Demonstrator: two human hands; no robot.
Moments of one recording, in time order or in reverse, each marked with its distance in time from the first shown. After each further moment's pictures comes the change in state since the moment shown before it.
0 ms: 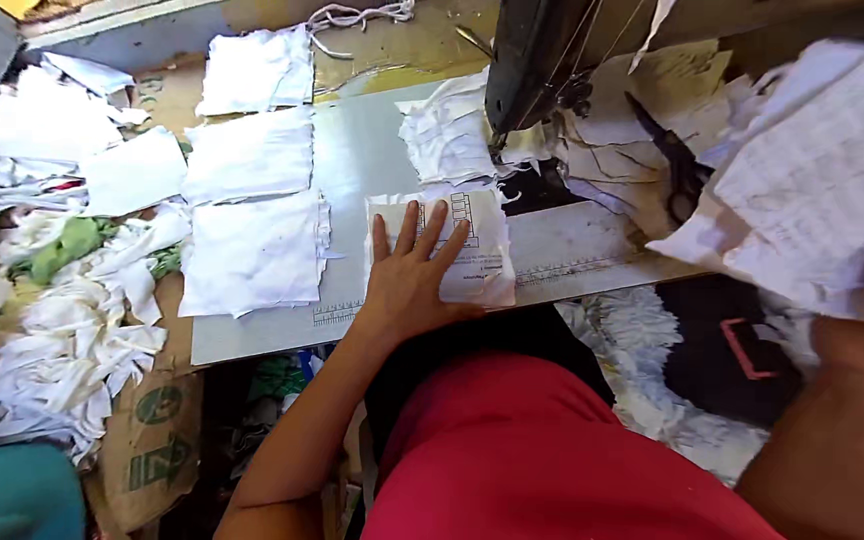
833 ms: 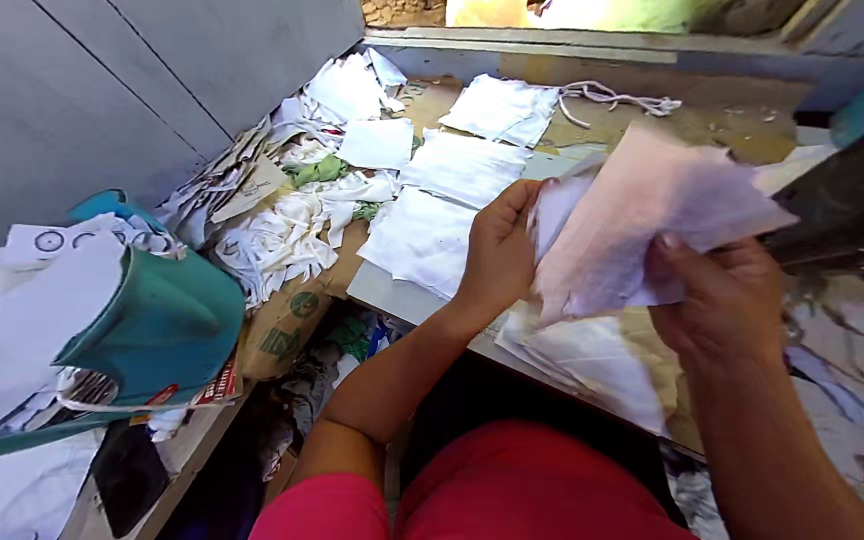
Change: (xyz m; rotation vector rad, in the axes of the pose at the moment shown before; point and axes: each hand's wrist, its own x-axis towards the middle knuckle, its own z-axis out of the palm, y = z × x) left_hand -0.007 -0.025 -0.114 -1.200 0.905 -0.337; right_hand -0.037 -0.026 0.298 0.413 -0.834 0.115
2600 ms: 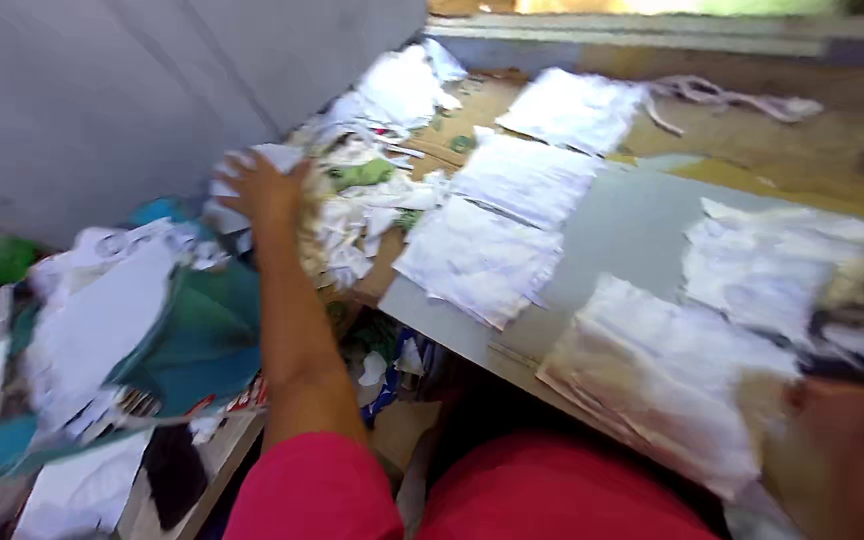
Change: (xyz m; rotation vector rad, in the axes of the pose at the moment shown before) left_hand 0.077 0.028 -0.345 1.624 0.619 -0.570; right_hand -0.063 0.000 -0.093 -0.725 -0.208 -0.174
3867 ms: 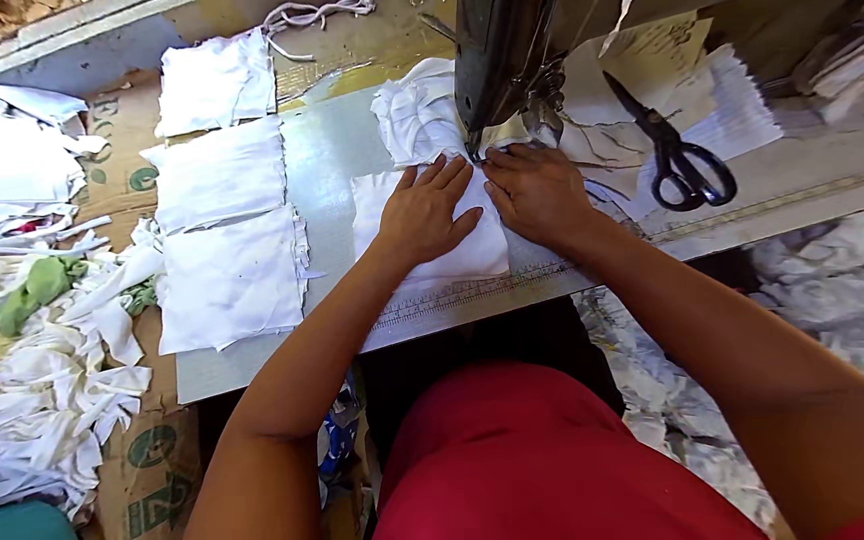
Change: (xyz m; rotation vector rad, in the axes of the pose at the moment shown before) left_hand -0.356 0.302 0.117 -0.273 -0.554 1.758; right_hand 0.014 0.071 -0.011 -0.789 -0.105 0.167
